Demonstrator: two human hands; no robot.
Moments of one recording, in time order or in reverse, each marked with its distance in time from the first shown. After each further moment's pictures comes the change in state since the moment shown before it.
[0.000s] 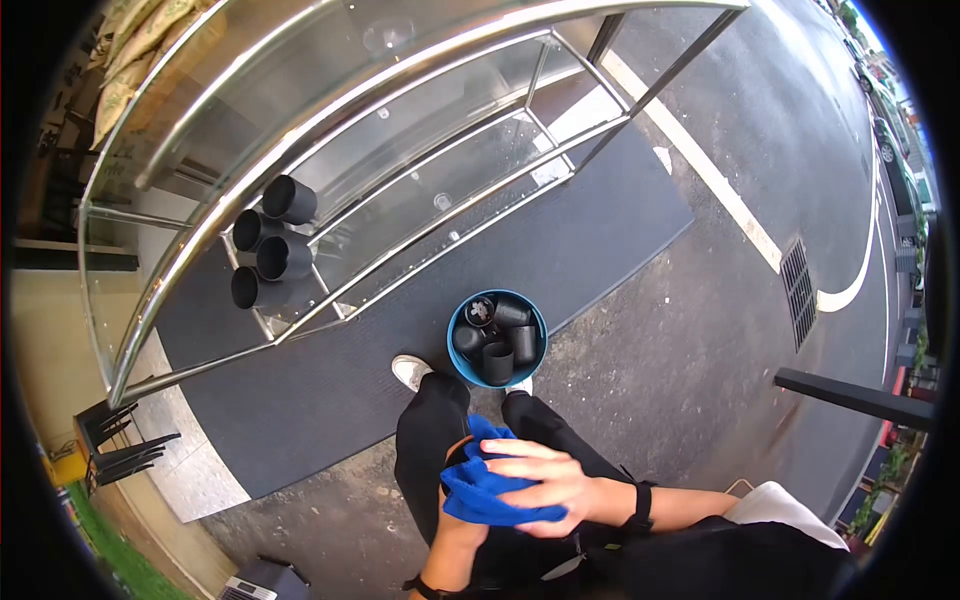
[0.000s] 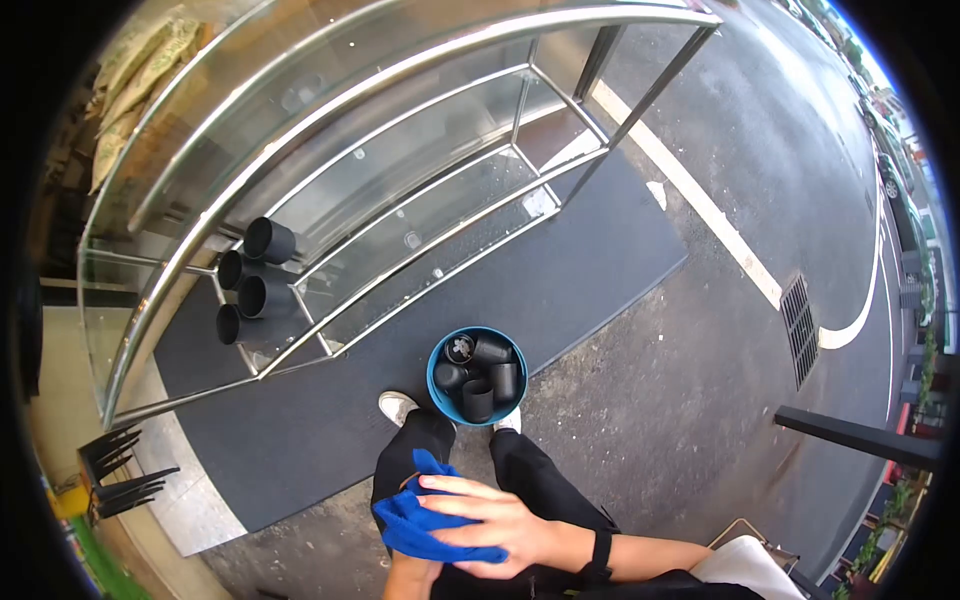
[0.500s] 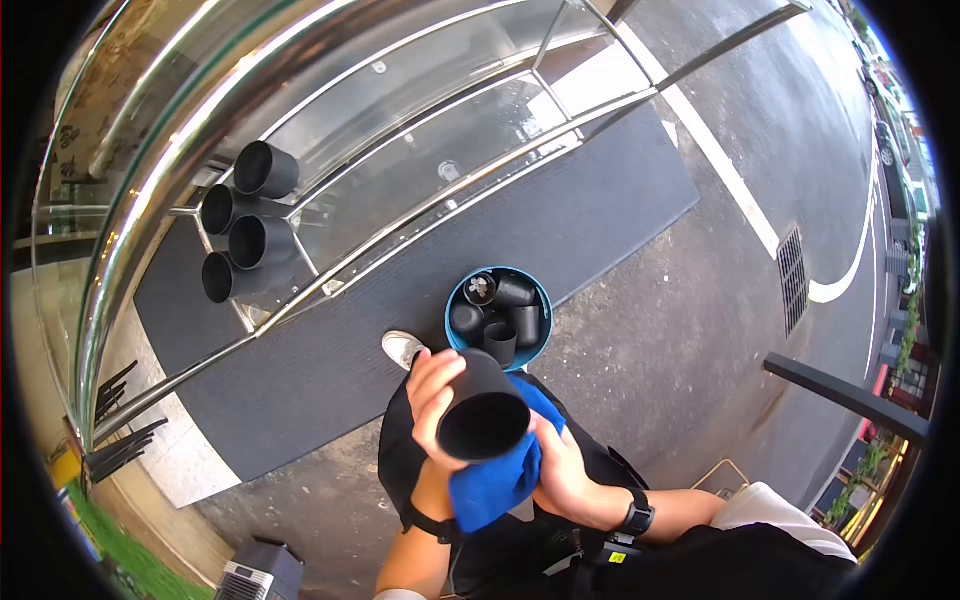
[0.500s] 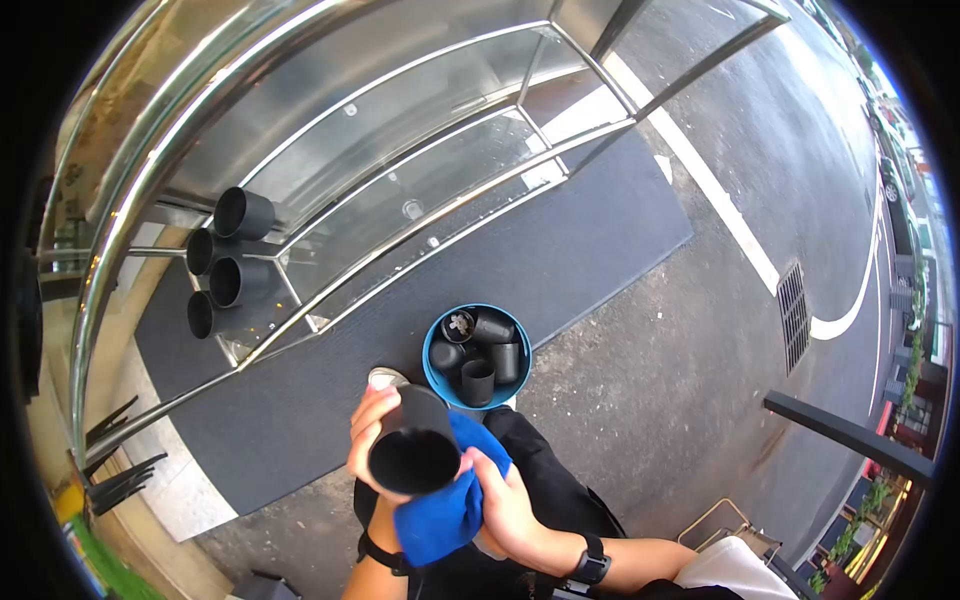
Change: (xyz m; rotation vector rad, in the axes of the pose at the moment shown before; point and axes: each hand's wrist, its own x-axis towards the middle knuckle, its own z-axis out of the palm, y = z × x) left_hand 0.132 0.062 0.011 0.901 0.018 1.379; right_hand 0.025 0.034 0.046 0.815 0.966 1.142
